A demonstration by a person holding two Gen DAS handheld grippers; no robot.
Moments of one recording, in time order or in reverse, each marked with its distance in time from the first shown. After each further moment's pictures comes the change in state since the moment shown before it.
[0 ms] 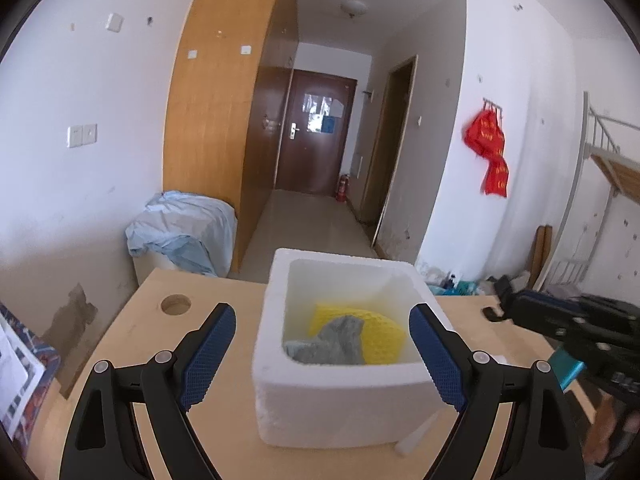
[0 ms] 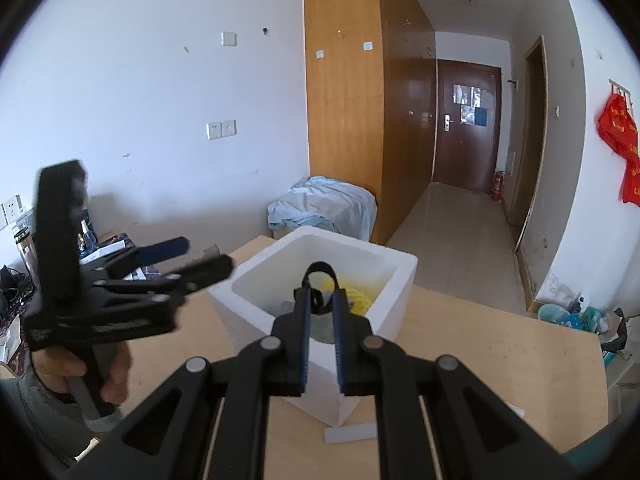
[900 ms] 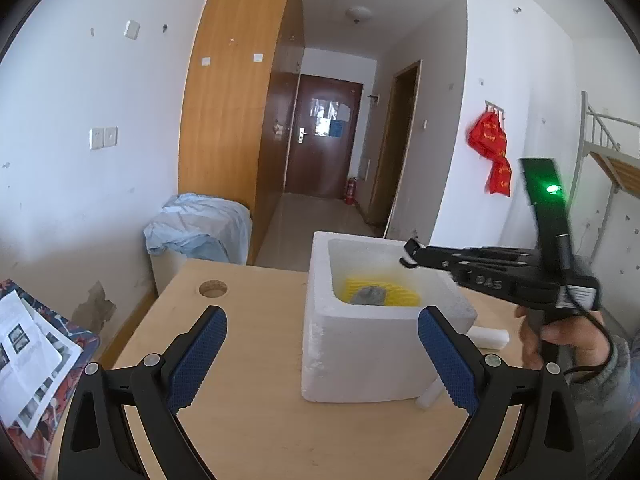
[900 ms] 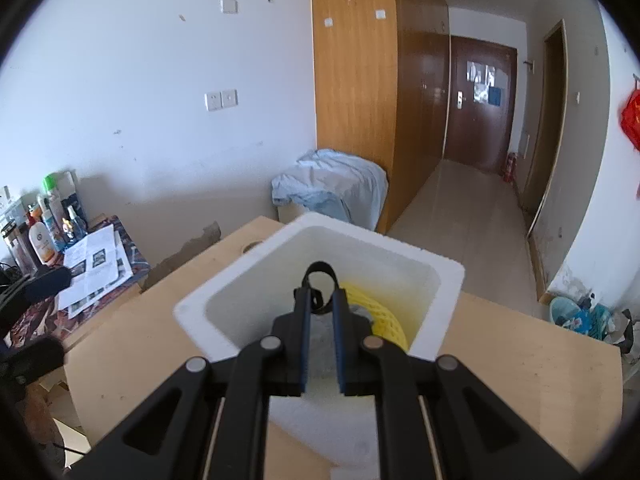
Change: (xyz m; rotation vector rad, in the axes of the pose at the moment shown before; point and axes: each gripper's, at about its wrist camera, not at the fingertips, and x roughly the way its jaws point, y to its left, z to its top) left arm -0.060 0.027 -0.028 0.017 -0.006 0.034; right arm 0.084 0.003 0.008 -0.008 0.111 0.020
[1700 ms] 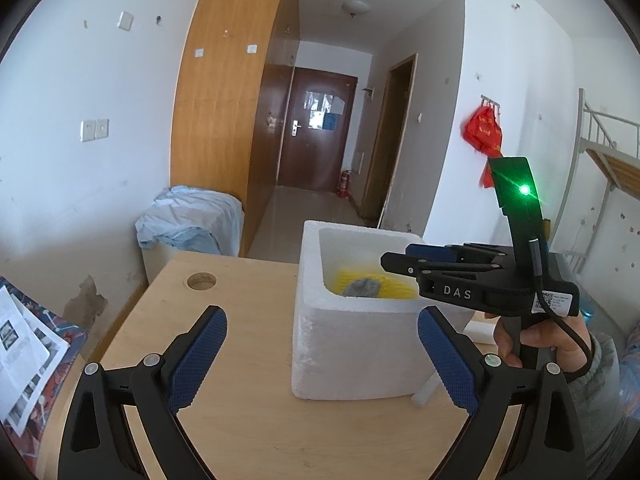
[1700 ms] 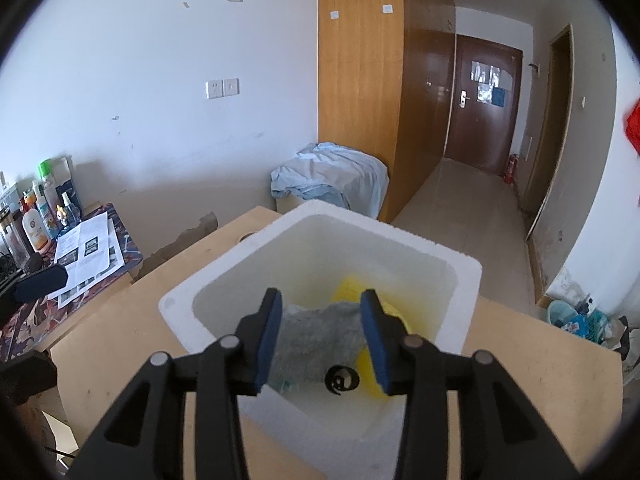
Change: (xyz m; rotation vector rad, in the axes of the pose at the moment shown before) left arm 0.014 -0.002 -0.007 -0.002 0.027 -0.033; right arm 0.009 0.005 -0.003 -0.027 0.016 -0.008
